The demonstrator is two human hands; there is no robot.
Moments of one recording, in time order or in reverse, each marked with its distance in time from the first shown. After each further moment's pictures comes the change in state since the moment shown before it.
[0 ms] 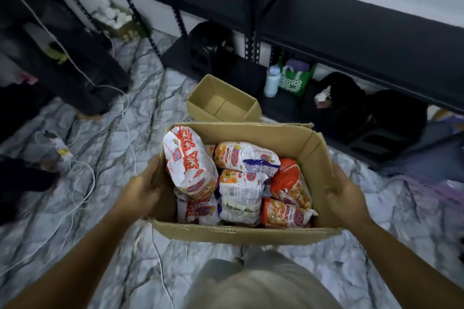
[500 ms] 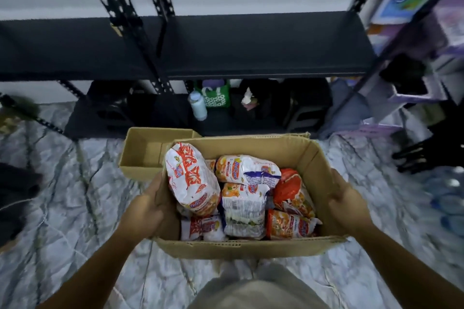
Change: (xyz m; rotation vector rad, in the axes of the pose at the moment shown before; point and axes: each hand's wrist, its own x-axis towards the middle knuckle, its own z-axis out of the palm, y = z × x) left_hand 0.177 0.108 0.018 0.082 -0.312 0.432; right_hand -0.045 -0.009 -0.033 0.093 0.257 0.424
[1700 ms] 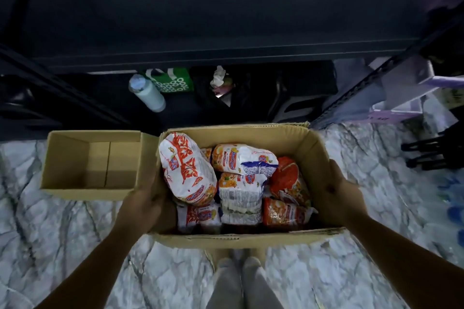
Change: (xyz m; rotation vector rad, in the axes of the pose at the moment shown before) left_hand 0.287 0.036 0.188 0.140 -0.052 -0.158; right_hand 0.300 0.101 0.071 -0.236 -0.130 0.151
